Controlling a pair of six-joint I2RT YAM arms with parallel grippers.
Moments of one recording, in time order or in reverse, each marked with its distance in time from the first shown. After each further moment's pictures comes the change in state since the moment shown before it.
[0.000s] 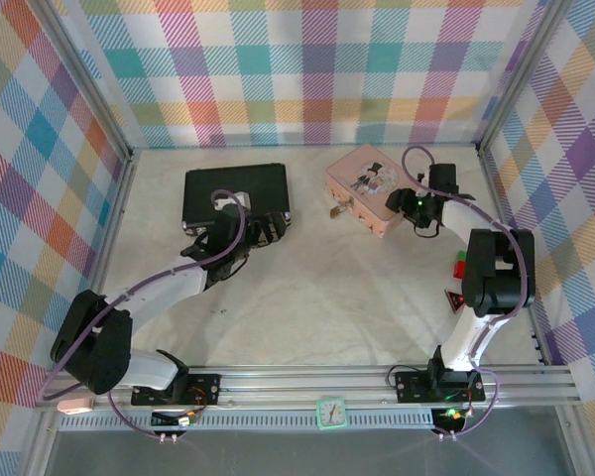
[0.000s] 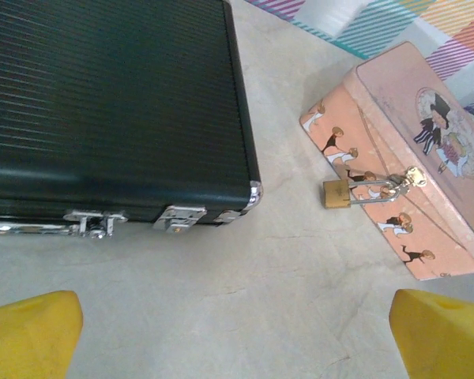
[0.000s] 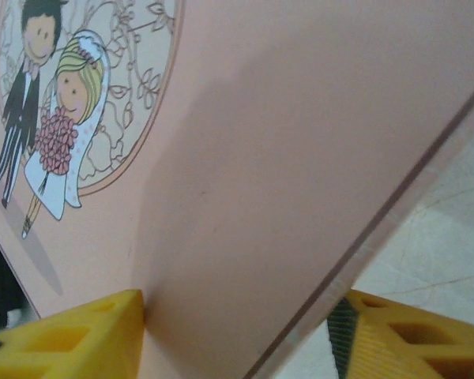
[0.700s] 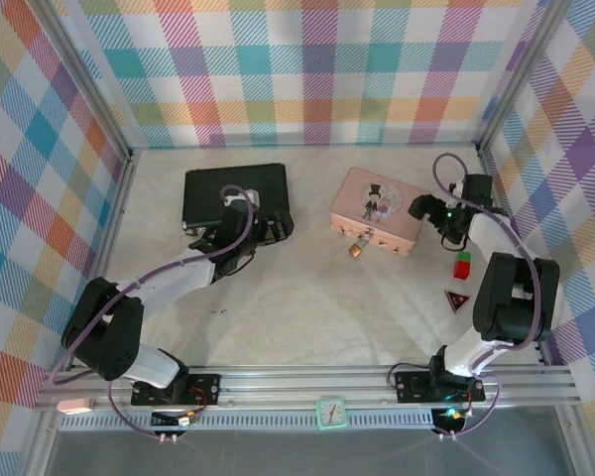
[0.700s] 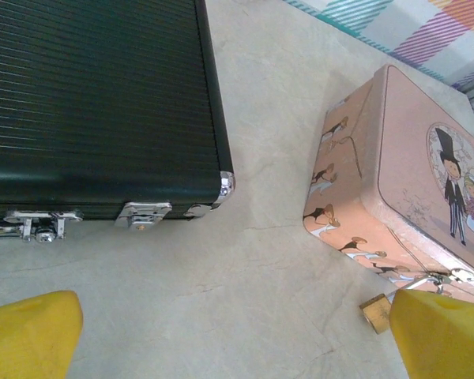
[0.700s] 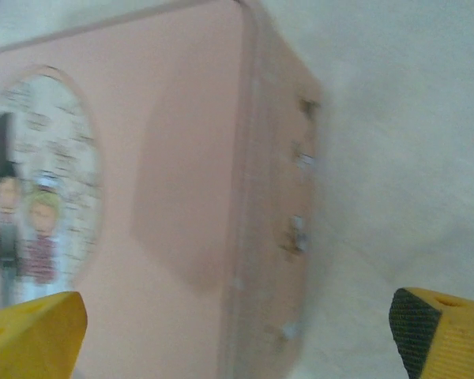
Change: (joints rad) left arm -0.007 0.077 0.048 0.007 0.068 0.001; right arm -0.153 -0.172 -0.097 -0.094 -0.026 -0.085
